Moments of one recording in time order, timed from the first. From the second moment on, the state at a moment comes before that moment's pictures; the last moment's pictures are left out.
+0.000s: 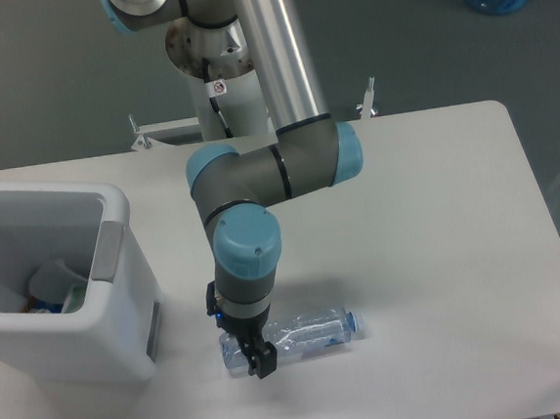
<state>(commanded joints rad) 2.25 -2.14 -1.57 -0.91 1.41 1.31</state>
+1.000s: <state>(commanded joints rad) 2.21 -2.22 -1.50 -0.93 1.52 1.24</state>
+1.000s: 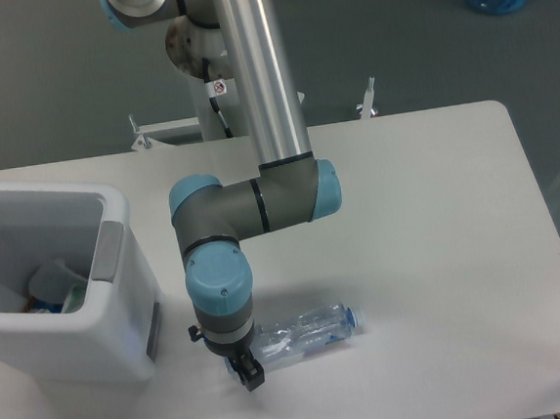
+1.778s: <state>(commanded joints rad) 2.22 -2.15 -1.43 -0.93 1.50 1.24</state>
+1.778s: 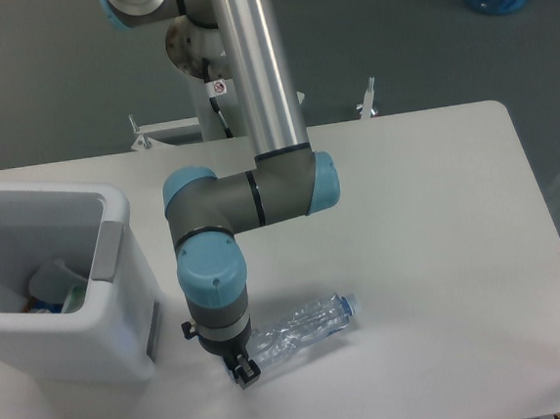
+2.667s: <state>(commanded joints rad) 2.43 -2.07 -1.10 -0.92 0.65 0.67</state>
